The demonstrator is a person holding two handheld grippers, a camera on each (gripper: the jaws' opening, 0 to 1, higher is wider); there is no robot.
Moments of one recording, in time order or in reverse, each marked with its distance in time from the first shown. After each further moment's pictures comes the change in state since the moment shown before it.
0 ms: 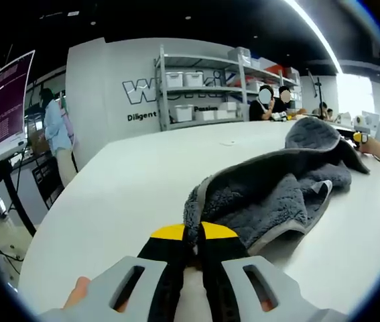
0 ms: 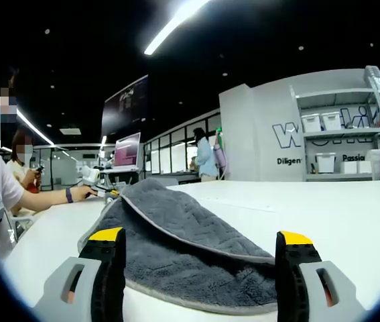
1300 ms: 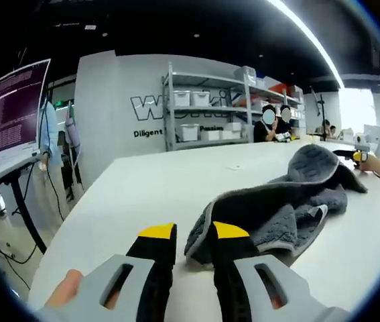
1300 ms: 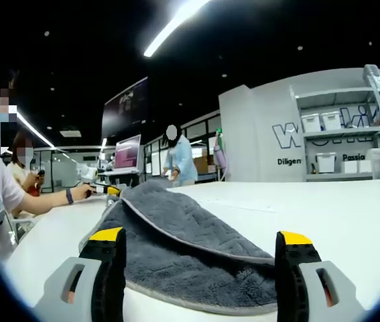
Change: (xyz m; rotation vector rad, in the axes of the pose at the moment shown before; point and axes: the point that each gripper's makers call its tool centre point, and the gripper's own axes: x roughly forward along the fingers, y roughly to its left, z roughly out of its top) left arm -0.026 0.017 0.046 -0.034 -0.155 0.022; right arm -0.005 0.003 0.013 0.008 -0.009 0.002
